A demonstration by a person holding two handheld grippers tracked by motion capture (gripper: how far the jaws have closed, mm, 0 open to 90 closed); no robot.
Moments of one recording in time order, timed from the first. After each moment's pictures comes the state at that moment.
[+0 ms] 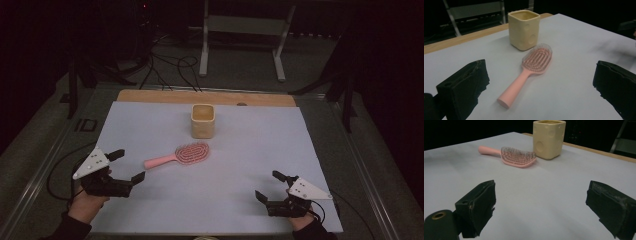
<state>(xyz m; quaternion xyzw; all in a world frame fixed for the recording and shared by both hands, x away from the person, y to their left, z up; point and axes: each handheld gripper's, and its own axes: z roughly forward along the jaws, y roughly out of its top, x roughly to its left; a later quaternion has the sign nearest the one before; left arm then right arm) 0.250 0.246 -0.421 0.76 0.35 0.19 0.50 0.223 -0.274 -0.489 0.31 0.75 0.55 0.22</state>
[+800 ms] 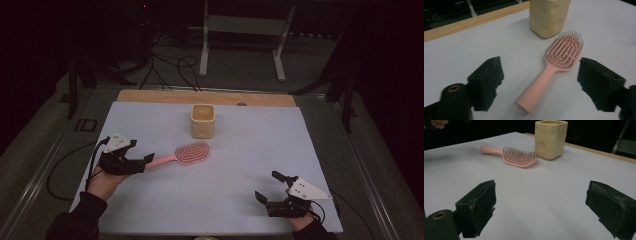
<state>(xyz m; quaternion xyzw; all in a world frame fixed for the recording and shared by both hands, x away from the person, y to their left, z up) 0.303 0.224 -0.433 0.79 0.40 0.20 0.42 0.223 -0.274 -0.490 0.31 0.75 0.55 0.21</state>
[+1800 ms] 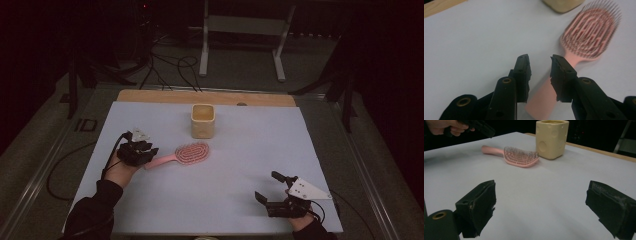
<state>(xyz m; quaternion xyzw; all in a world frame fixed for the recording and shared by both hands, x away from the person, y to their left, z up) 0.344 0.196 -0.463 0.83 0.43 0.19 0.31 0.223 -0.274 -0.491 0.31 0.75 0.55 0.21</state>
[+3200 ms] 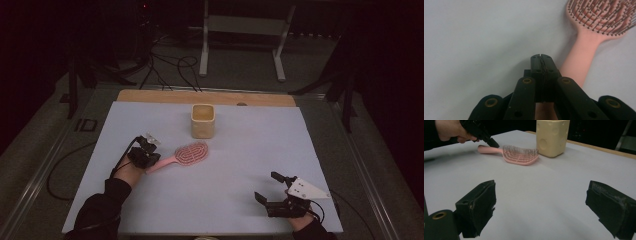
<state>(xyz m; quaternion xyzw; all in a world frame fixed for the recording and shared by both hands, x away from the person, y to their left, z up) 0.359 0.178 -0.496 0.87 0.42 0.15 0.22 0.224 -0.274 -0.492 0.31 0.75 0.55 0.20</state>
